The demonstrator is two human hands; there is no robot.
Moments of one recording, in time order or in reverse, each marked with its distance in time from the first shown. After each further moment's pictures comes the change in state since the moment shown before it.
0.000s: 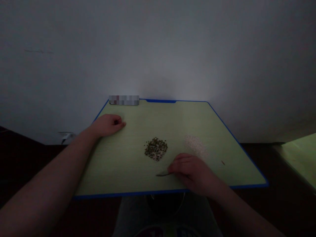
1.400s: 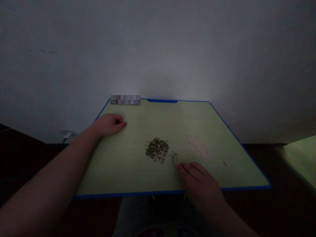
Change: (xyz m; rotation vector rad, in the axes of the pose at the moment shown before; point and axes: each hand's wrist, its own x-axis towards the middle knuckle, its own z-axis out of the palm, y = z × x) left_hand 0.002 -0.004 0.002 0.016 0.001 0.021; right_hand -0.035 -0.013 0.032 -0.812 0.204 0.076
